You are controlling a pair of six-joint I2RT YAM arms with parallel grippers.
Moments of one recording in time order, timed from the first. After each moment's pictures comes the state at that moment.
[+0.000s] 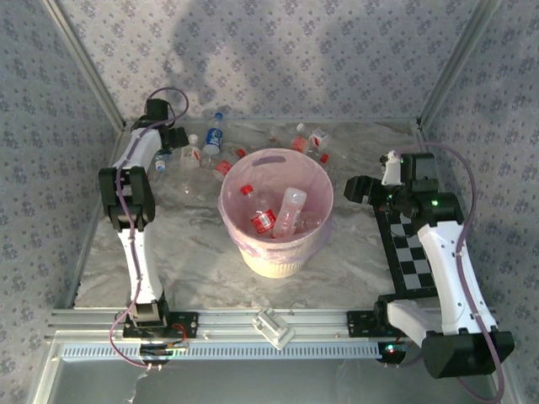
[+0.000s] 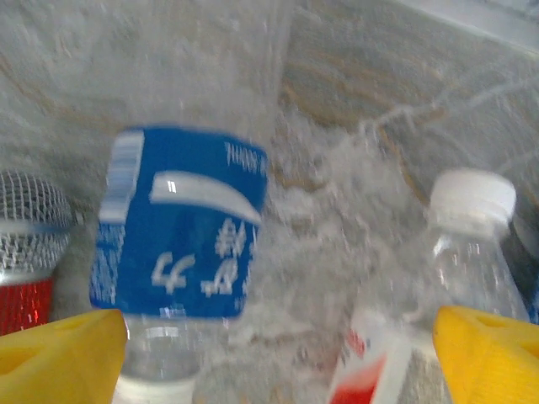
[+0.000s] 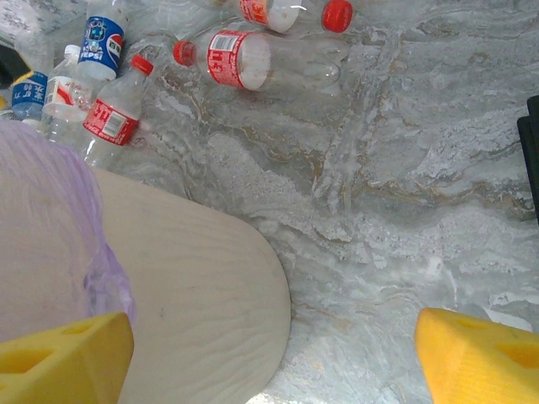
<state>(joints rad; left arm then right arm) 0.01 2.26 1.98 -0.67 -0.17 -0.33 0.06 1.02 1.15 -0.96 -0.35 0.31</state>
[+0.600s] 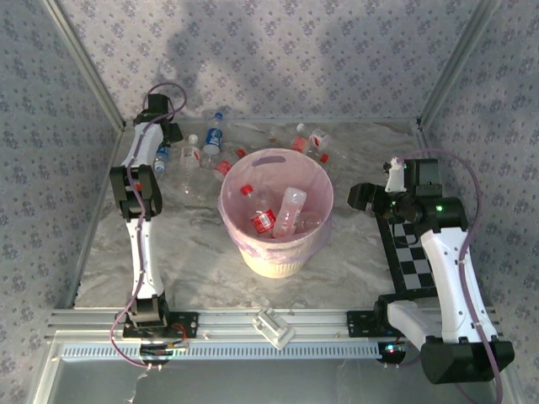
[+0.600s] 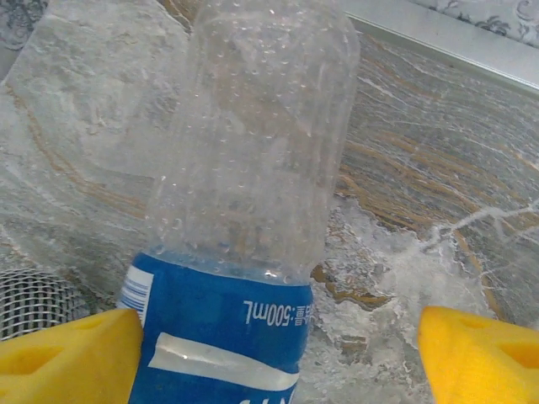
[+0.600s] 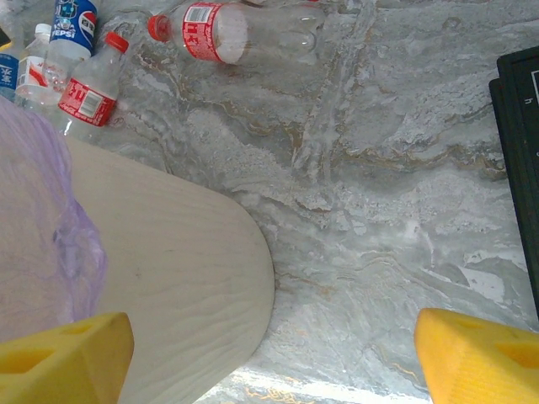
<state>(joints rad) 0.03 2.51 2.34 -0.81 -0.26 -0.33 0.04 0.99 1.15 -1.05 -0.34 0.29</state>
